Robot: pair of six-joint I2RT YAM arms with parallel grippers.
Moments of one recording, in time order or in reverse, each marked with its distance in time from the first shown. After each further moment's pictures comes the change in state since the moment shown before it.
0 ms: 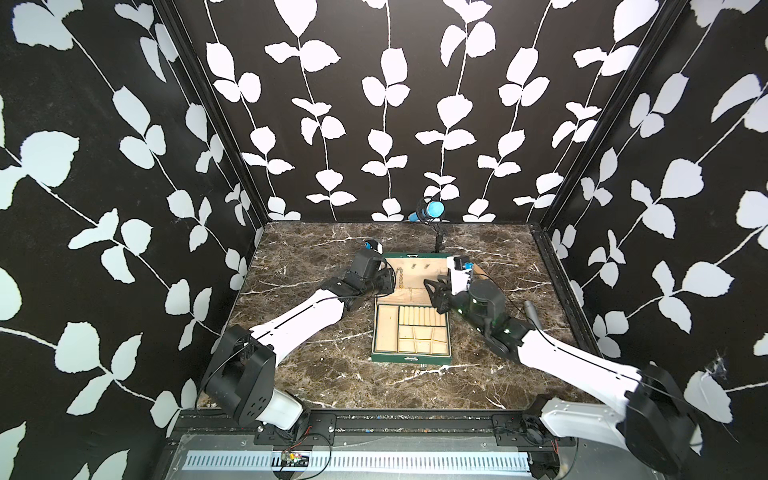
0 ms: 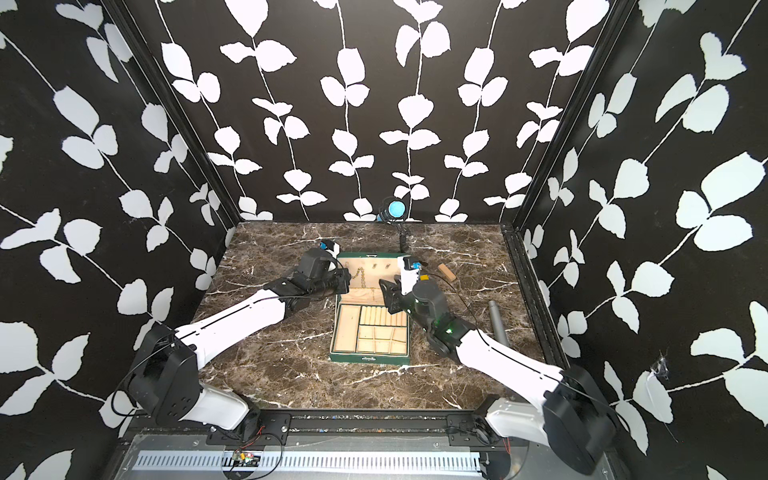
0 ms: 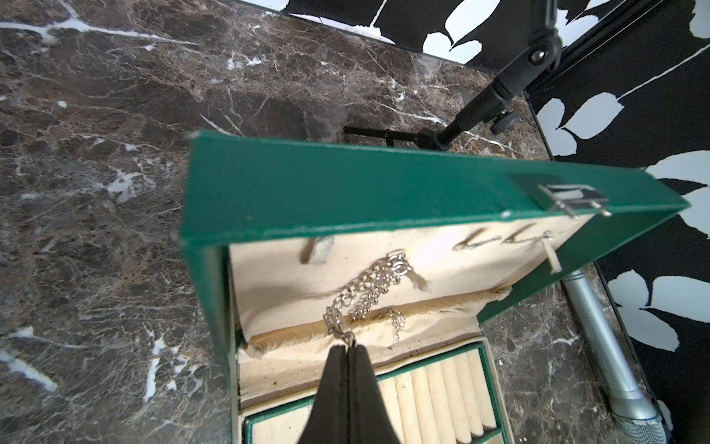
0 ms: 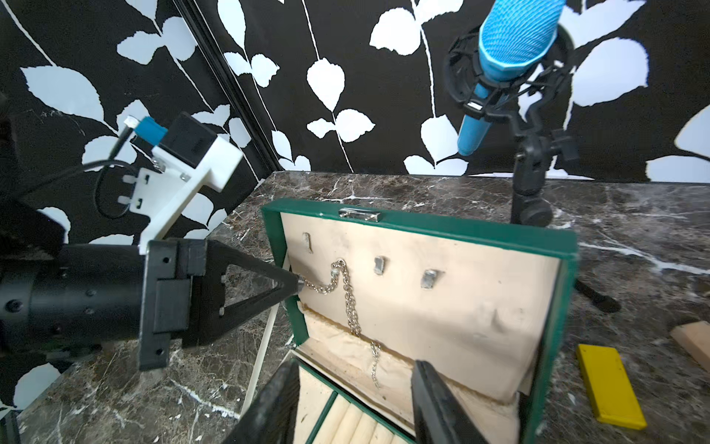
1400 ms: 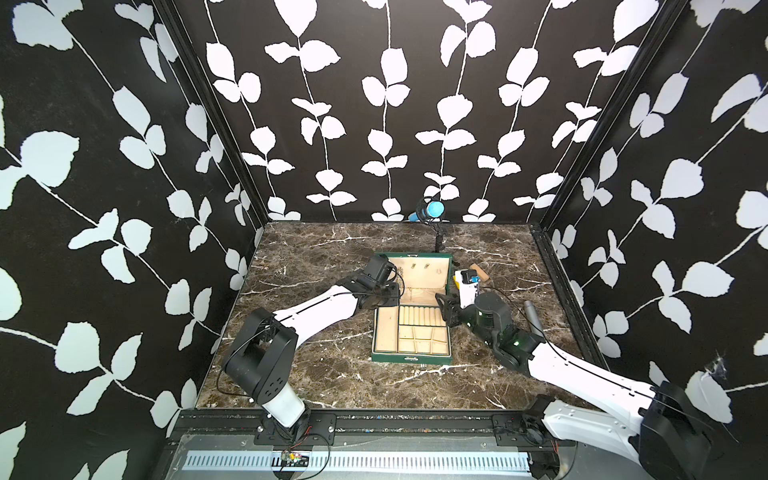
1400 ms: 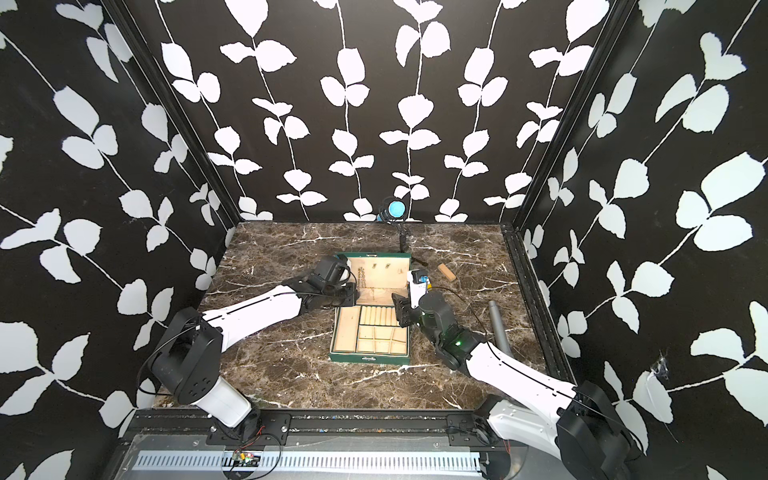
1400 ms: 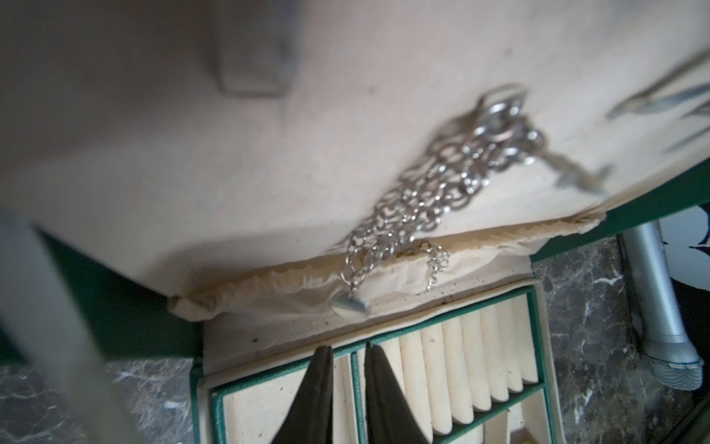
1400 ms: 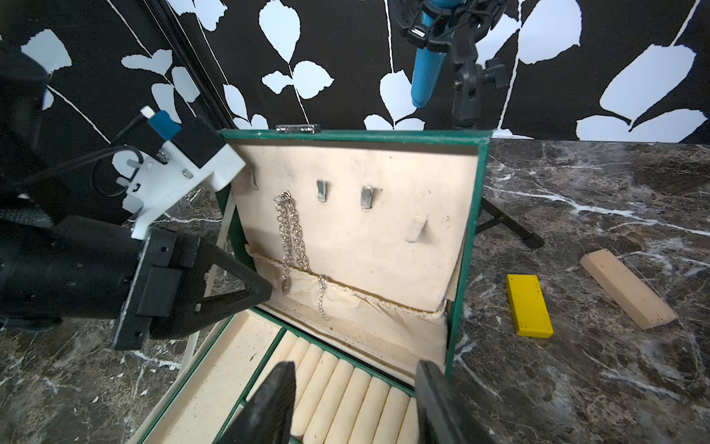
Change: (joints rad) left arm -0.029 0.141 0.042 -0.126 0.072 -0.015; right arm 0.000 -0.067 -0.093 -0.083 0.071 -0.021
